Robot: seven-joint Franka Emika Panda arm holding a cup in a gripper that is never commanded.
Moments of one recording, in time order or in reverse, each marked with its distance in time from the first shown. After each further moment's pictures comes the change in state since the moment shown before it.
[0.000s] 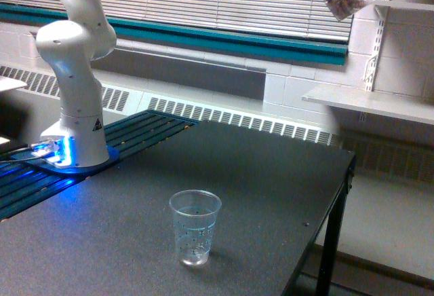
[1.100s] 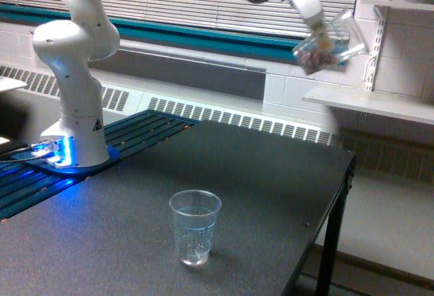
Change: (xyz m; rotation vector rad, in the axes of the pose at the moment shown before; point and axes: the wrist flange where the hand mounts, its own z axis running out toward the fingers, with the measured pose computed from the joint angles) arm 0.012 0.137 0.058 -0.247 0.066 -0.120
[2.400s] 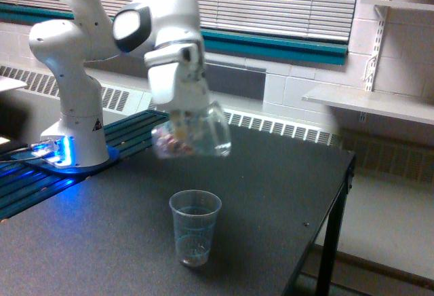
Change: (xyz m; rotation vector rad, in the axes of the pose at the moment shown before) arm -0.088 0.267 0.055 -0.284 -0.120 -0.062
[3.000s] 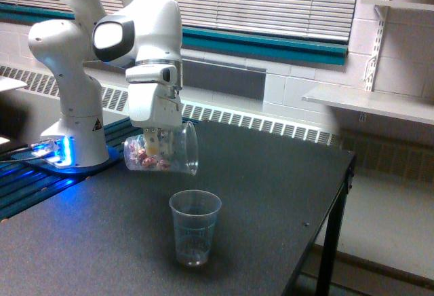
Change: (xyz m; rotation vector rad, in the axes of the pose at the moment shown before) arm -0.032 0.023 0.016 -0.073 -0.054 -0.114
